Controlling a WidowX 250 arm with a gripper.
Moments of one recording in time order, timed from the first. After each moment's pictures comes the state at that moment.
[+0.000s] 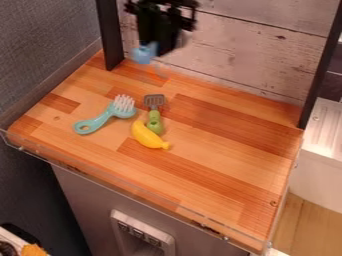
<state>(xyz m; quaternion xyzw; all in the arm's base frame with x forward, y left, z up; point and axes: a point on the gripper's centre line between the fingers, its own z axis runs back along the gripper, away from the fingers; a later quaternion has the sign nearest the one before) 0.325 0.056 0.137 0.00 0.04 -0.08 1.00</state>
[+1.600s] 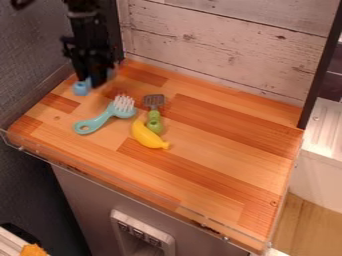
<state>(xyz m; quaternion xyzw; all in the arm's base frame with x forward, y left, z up) 0.330 0.172 0.034 -0.01 0.05 -0.02 1.00</state>
